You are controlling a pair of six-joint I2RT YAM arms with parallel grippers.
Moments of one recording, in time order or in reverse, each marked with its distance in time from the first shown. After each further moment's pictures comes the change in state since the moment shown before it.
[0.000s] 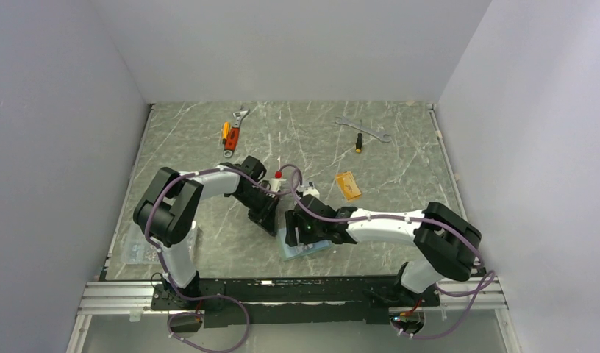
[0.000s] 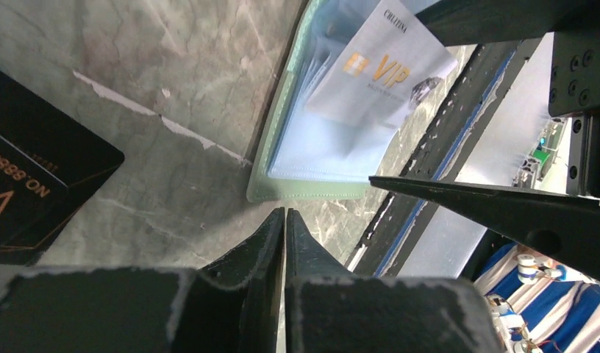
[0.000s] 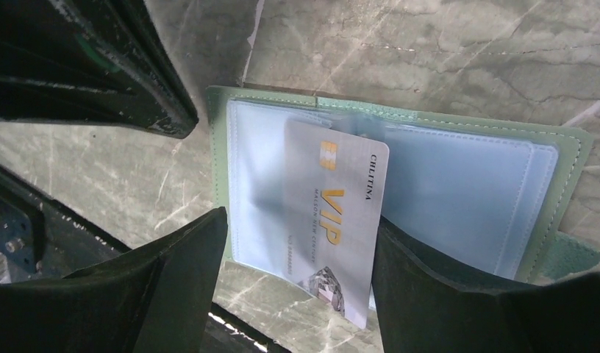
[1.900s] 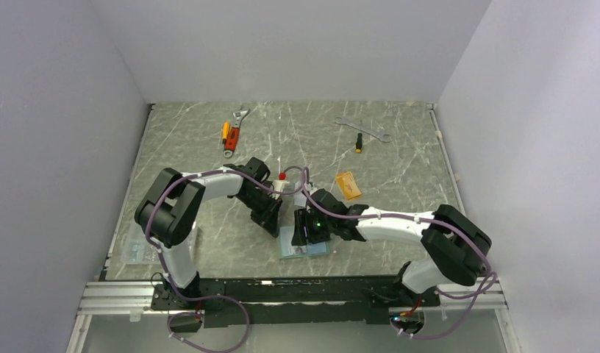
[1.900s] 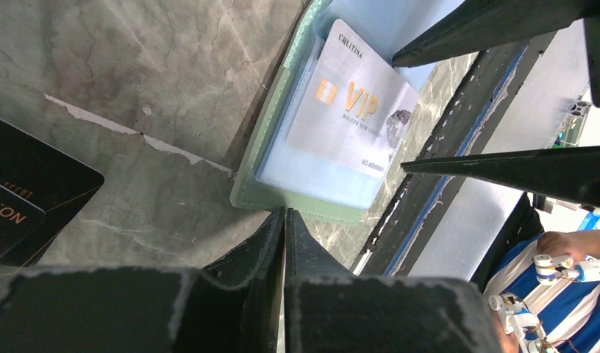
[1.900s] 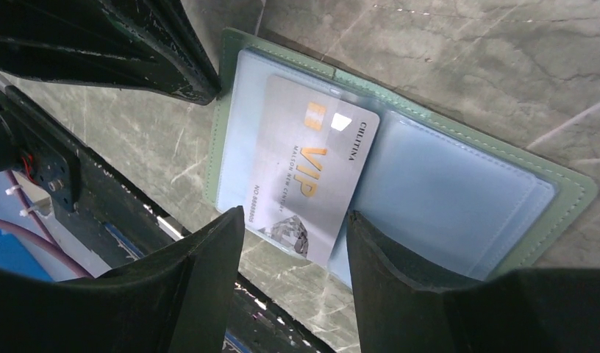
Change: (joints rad) left arm -0.039 0.000 0.007 0.021 -0.030 -0.006; right arm -0.111 -0.076 -0.088 0.055 -0.232 -0.057
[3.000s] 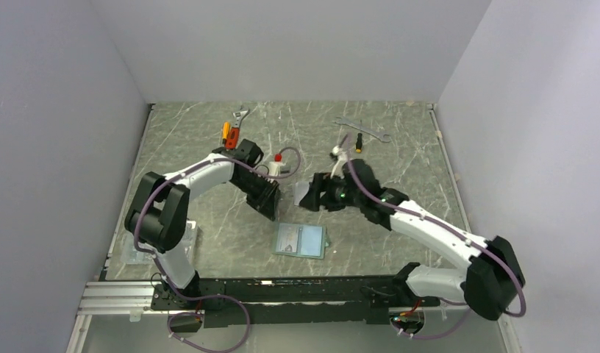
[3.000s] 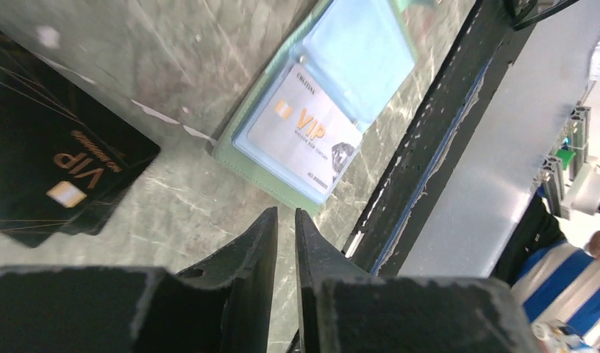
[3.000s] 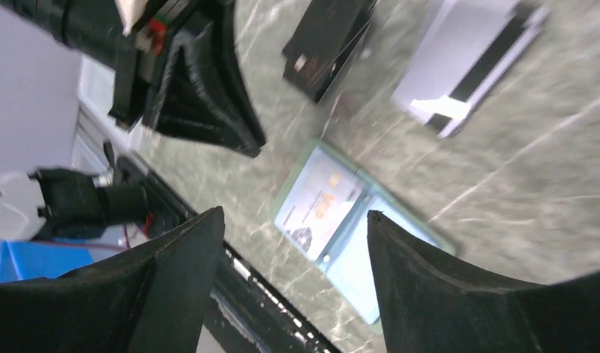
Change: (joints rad) left arm 0.059 -0.059 0.125 -0.155 0.007 0.084; right arm -0.192 -0.245 0.094 -0.073 -0.073 -0.072
